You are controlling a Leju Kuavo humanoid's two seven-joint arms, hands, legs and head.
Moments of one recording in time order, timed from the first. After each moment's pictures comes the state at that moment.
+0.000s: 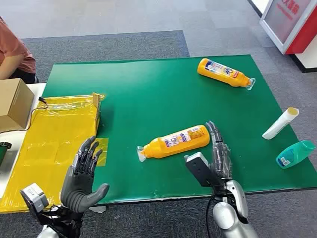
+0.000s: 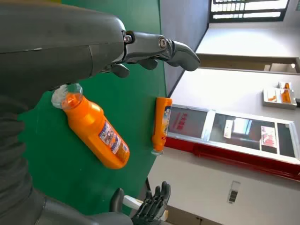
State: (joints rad) left arm 0.20 -0.01 -0.29 -1.78 0.19 -0.13 -0.32; right arm 0.00 -0.02 0.26 -1.51 0.81 -0.34 -0.09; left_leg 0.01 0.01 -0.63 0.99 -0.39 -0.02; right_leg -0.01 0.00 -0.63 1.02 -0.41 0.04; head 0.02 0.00
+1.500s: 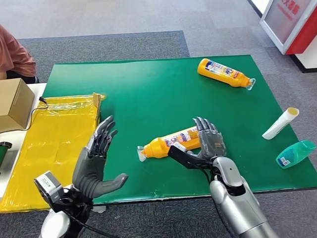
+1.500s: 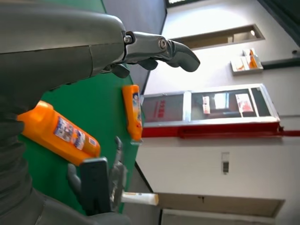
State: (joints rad) left arm 0.02 -0.06 -0.38 -1.80 0.04 -0.17 -0.28; right arm -0.27 -0.10 0.36 -1.25 1.16 -0.11 0.13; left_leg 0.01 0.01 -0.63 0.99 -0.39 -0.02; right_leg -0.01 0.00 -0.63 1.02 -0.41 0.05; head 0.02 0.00
